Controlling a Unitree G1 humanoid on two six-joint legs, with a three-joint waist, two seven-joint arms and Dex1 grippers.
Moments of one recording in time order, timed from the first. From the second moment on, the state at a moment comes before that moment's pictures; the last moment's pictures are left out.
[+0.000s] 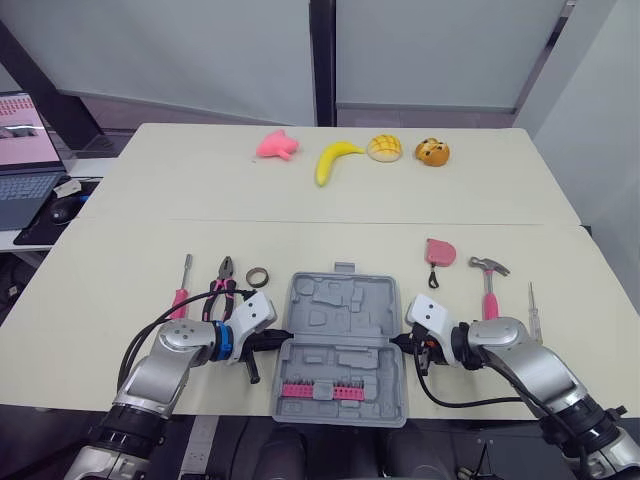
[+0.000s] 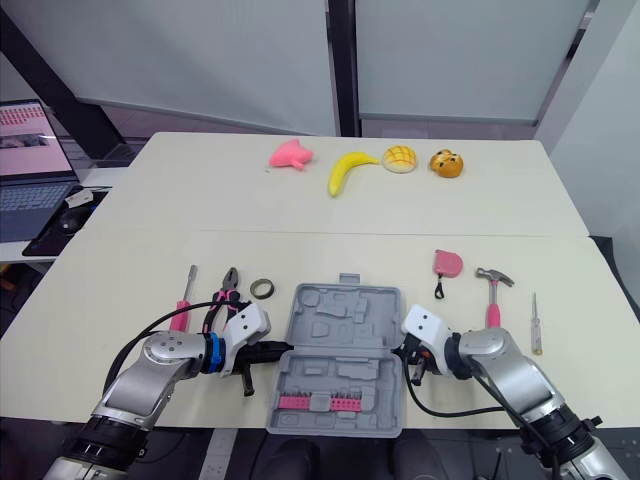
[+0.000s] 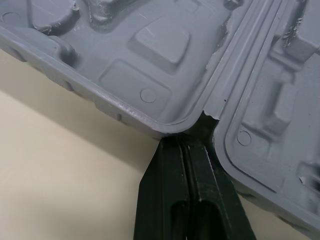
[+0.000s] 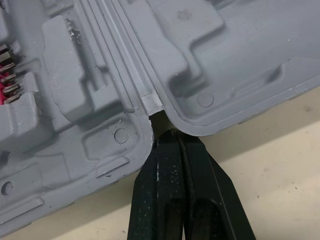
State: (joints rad) left arm -0.17 0.62 -0.15 0.06 -0.10 0.33 -1.08; right arm -0.22 -0.61 0.34 -0.20 0.10 0.68 0.90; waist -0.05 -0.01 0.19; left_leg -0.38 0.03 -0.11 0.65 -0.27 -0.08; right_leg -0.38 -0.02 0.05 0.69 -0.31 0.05
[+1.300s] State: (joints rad) left arm -0.07 0.67 -0.15 -0.04 -0.13 0.36 -1.06; right arm -0.19 -0.63 0.37 -0.24 0.11 0.68 0.95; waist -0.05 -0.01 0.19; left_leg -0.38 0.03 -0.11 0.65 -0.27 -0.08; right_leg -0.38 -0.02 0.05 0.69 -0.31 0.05
